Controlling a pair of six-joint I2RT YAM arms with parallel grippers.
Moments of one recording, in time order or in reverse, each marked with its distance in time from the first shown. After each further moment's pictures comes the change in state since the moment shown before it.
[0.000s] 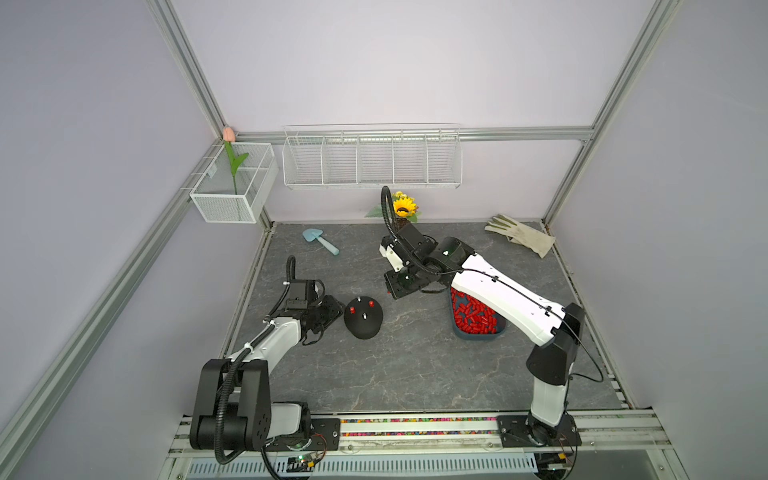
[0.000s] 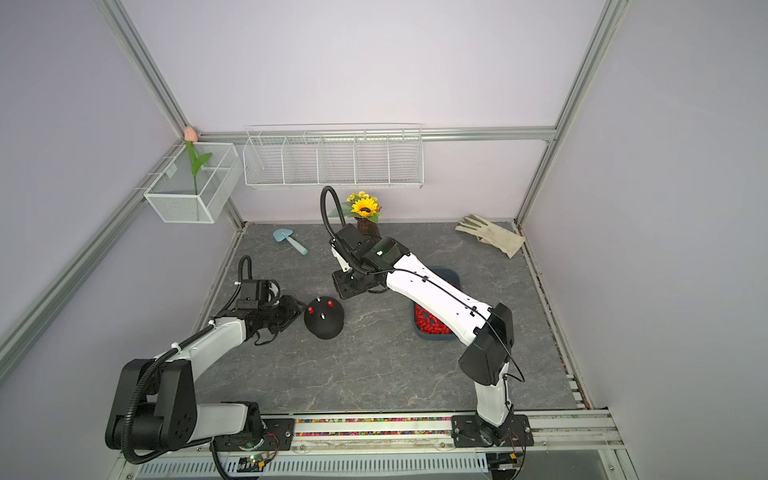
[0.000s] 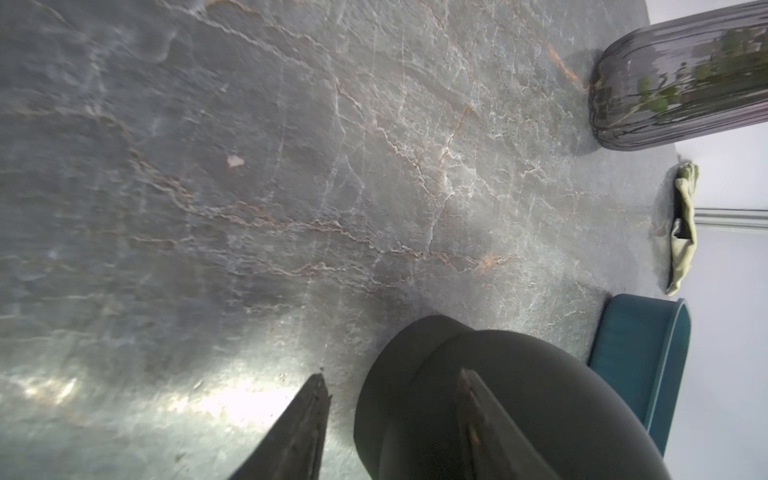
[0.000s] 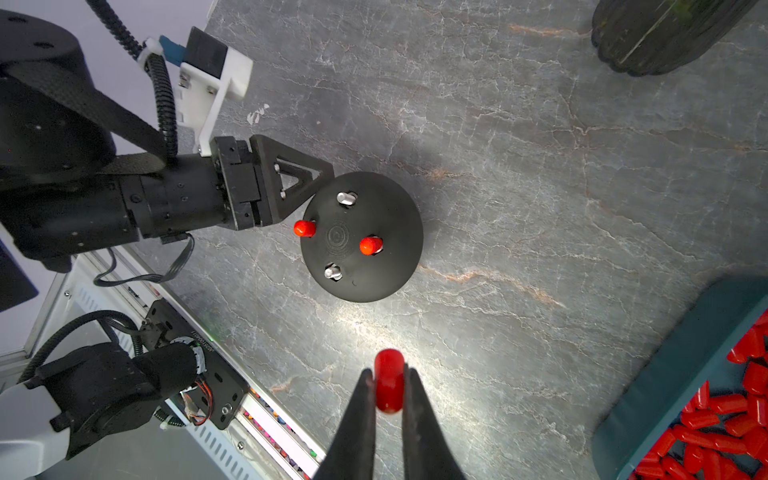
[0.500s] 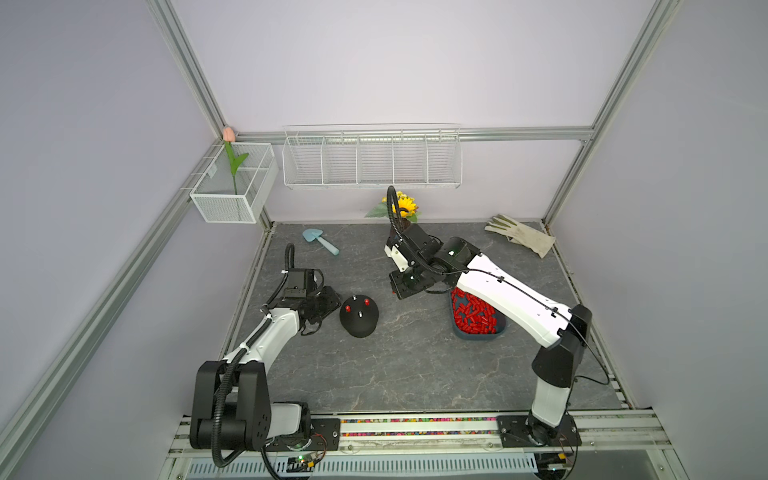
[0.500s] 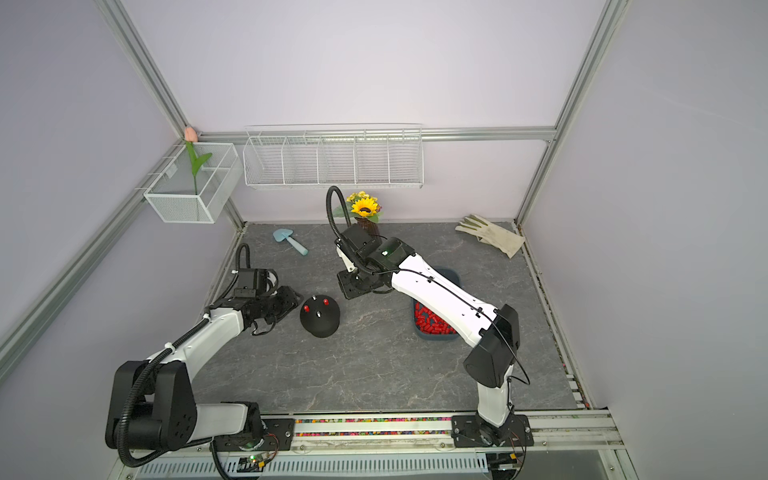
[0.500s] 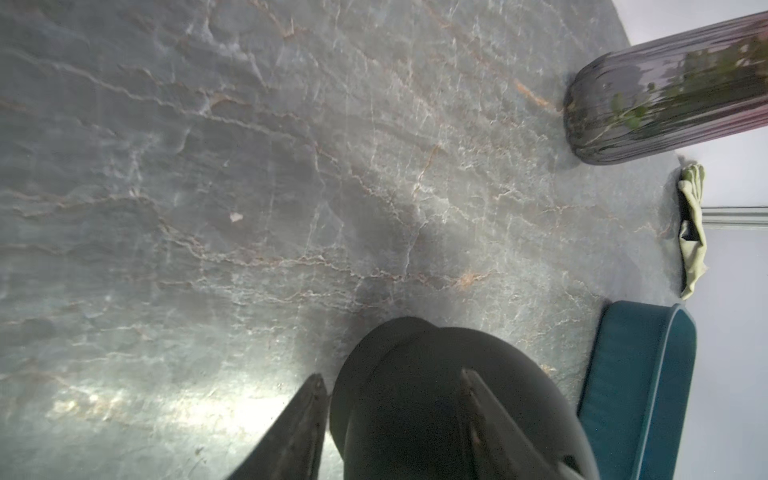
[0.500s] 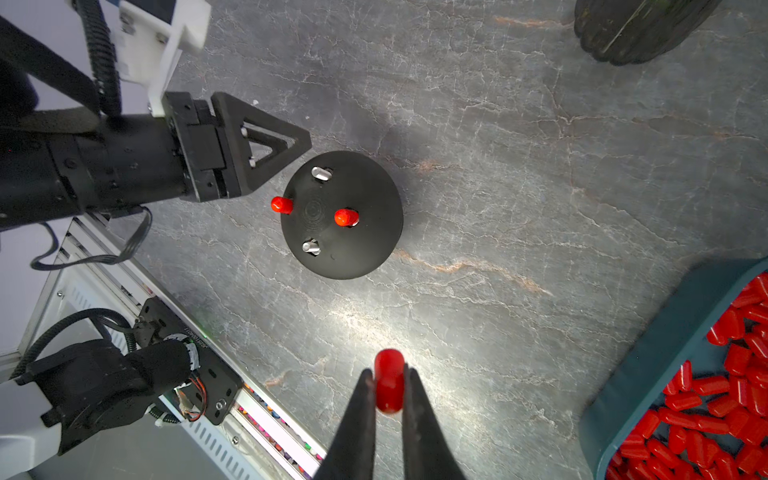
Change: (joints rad) left arm -0.003 0.000 0.119 -0.138 -0.049 0.075; right arm -0.014 -0.029 -0.038 0.000 0.001 -0.003
